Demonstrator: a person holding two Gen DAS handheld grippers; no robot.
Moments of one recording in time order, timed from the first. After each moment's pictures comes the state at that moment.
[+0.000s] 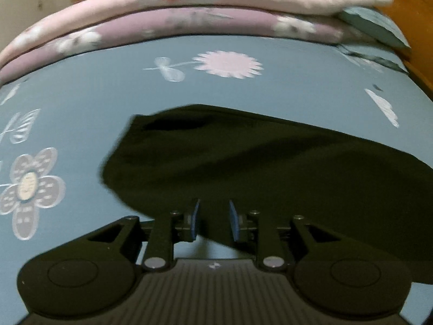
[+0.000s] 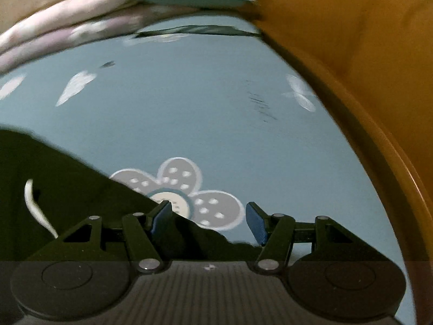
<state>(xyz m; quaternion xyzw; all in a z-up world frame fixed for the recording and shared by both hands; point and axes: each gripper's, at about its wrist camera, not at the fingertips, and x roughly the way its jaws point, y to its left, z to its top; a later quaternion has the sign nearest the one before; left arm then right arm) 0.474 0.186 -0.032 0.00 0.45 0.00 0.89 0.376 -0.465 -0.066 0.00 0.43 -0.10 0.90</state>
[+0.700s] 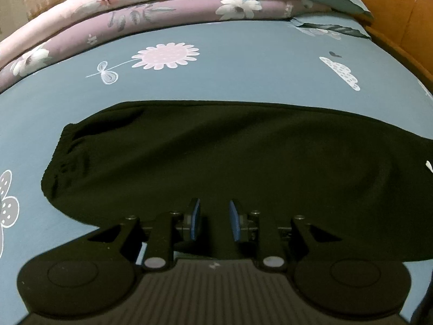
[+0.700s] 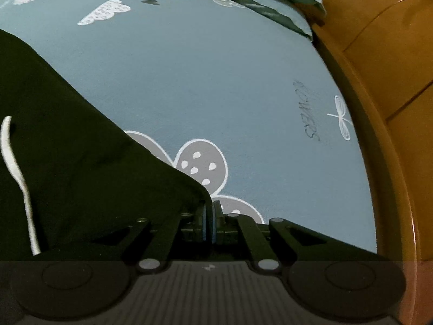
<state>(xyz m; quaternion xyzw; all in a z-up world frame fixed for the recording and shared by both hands) 0.475 0.131 -0.048 0.05 0.46 -0.07 0.89 0.424 -0.425 -0.110 -0.14 0.50 -0.08 0.85</state>
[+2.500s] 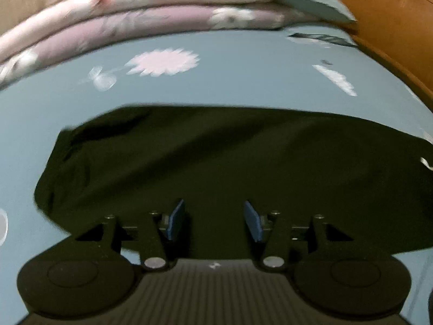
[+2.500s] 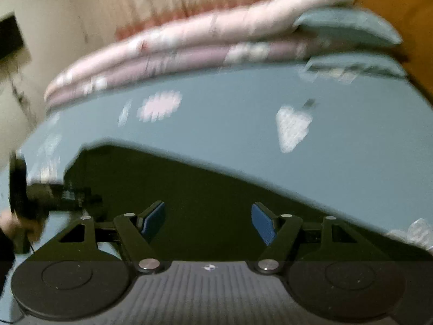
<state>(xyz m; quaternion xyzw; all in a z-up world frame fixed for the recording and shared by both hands) 0.486 0.180 -0.068 0.02 0.44 -0.11 0.89 0.445 -0.185 -0.001 0.08 0.41 0.12 0.90</state>
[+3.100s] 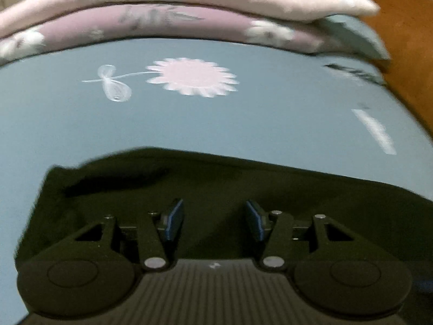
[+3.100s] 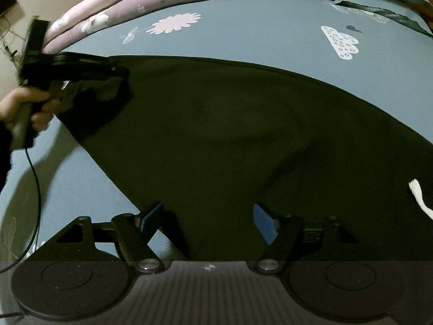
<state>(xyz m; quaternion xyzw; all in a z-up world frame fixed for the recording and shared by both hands) 0.592 0.209 -0.082 -0.04 0.42 -0.08 0.90 0.427 -0.119 -0.093 0.06 0.49 0.13 0.86</state>
